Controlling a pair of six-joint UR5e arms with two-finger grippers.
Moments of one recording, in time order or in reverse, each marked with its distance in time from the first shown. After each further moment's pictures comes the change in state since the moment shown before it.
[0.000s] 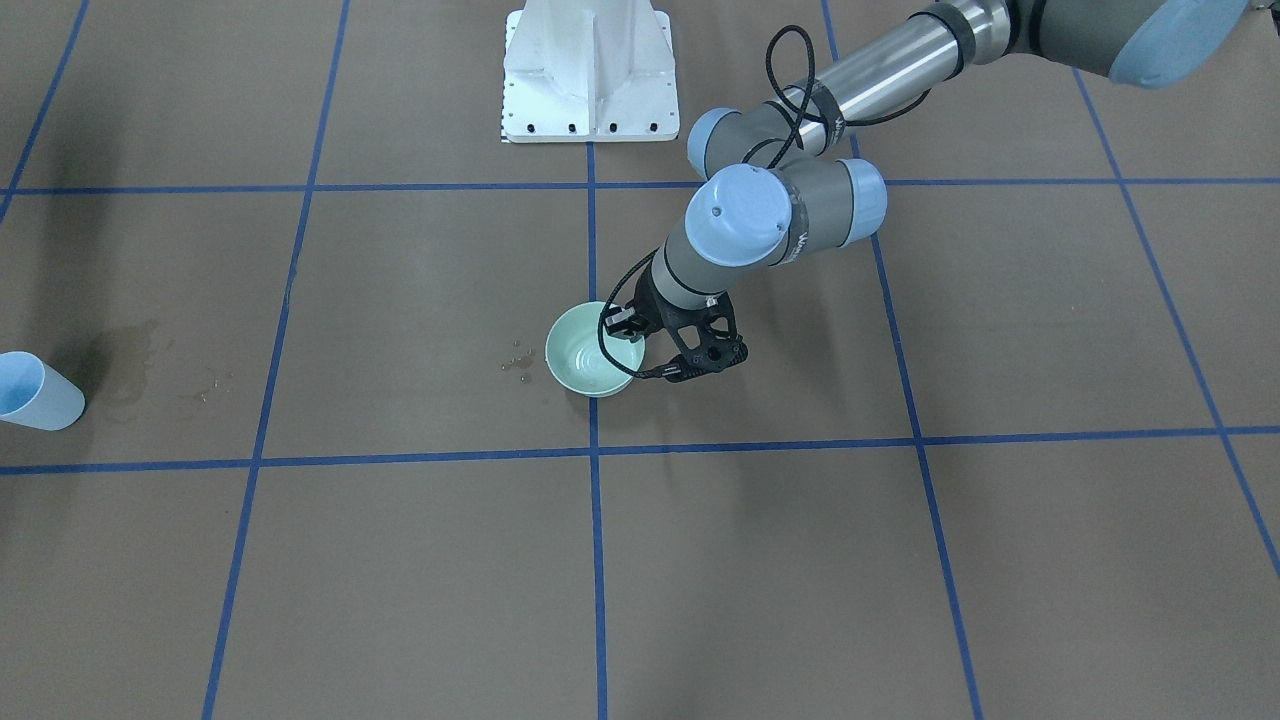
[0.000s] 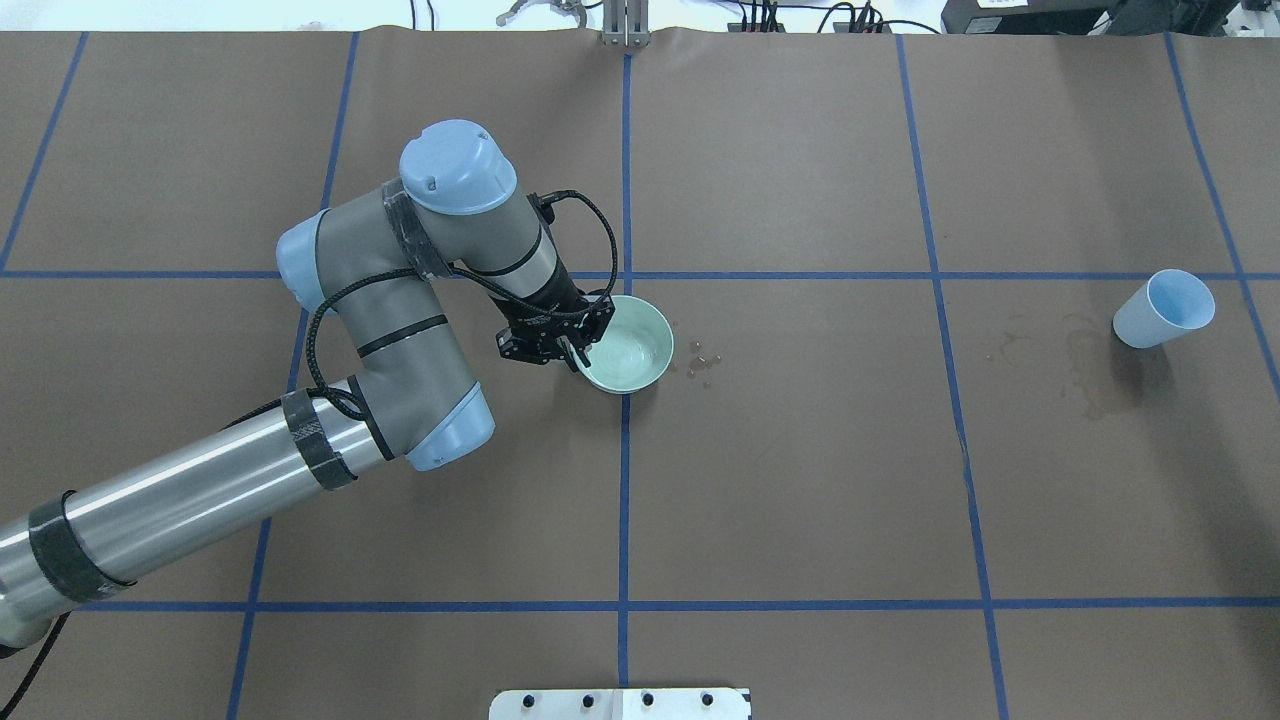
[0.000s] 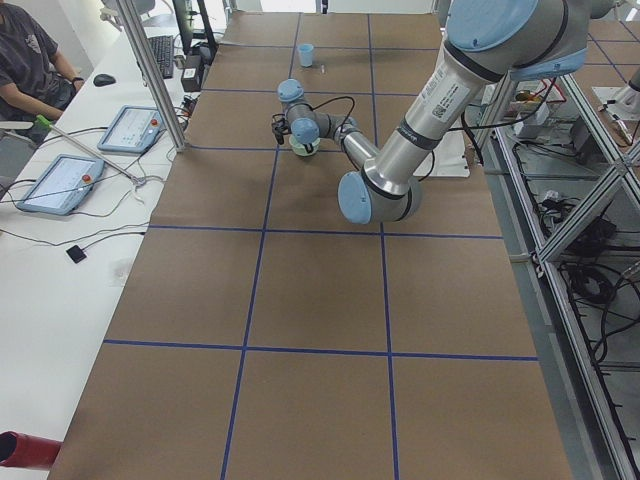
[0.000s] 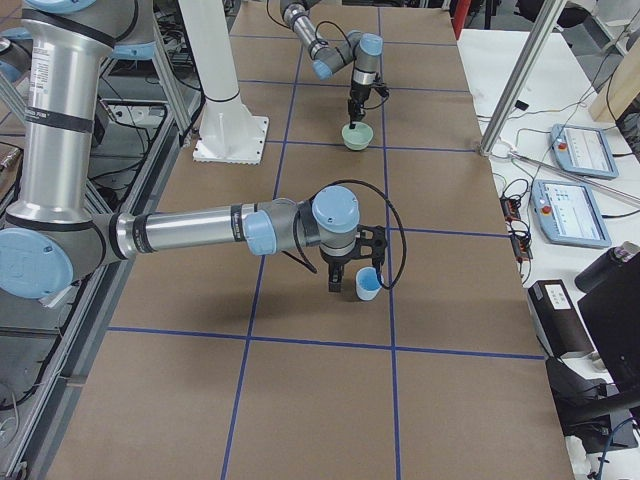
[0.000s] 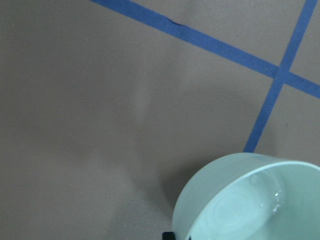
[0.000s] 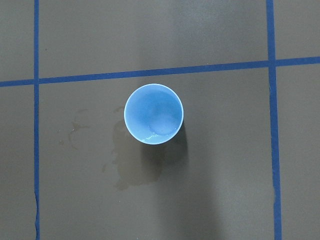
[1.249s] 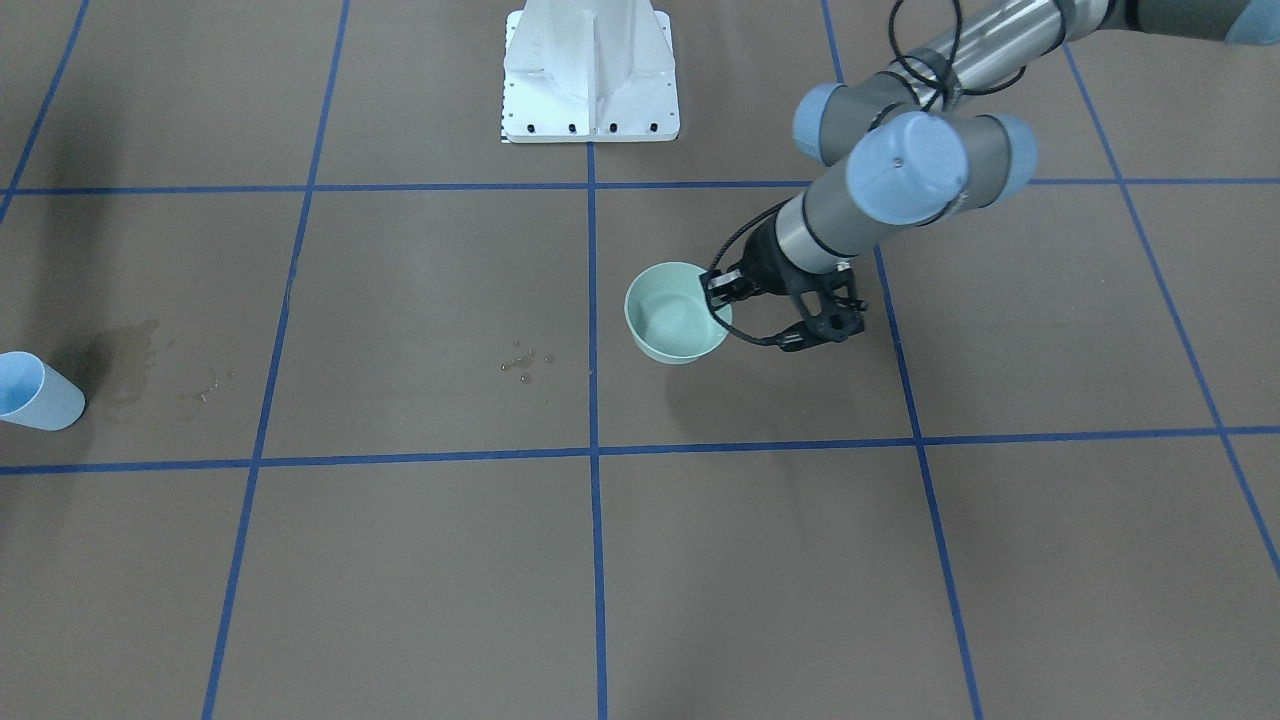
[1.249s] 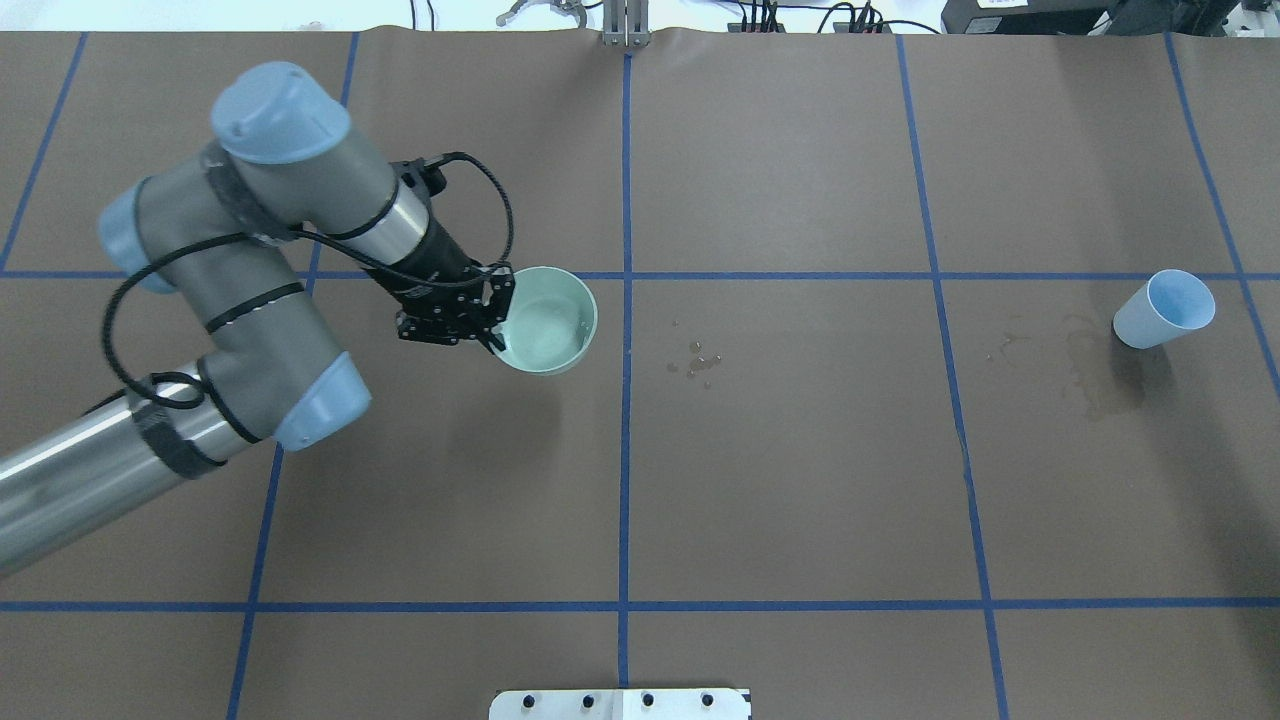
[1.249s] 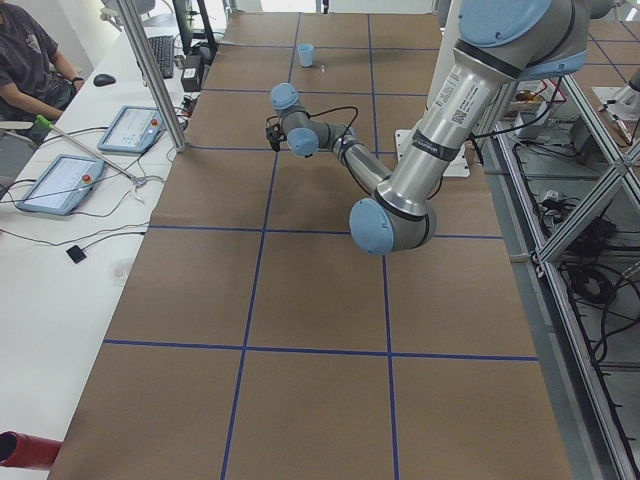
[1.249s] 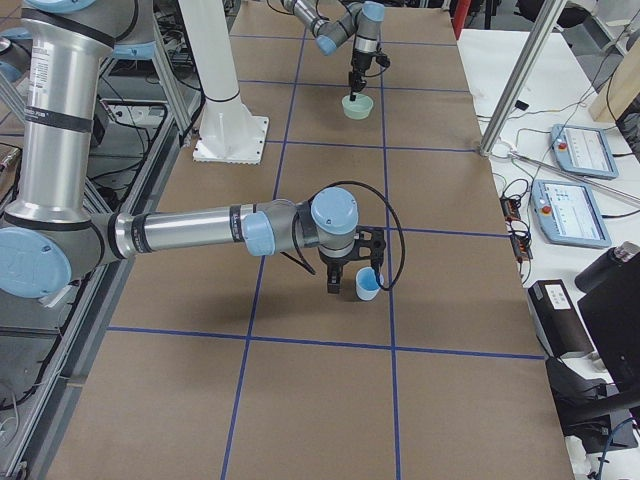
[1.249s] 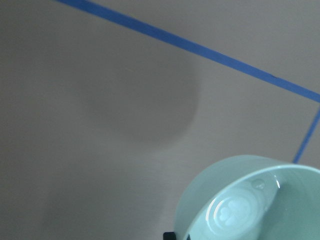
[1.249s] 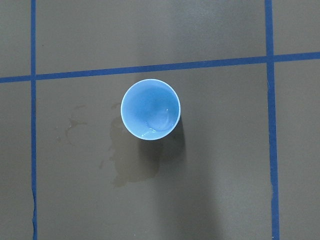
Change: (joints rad) left arm -0.084 0.142 -0.188 0.011 -0.109 0.016; right arm 0.000 -0.004 -0.002 -0.001 0.000 -0.008
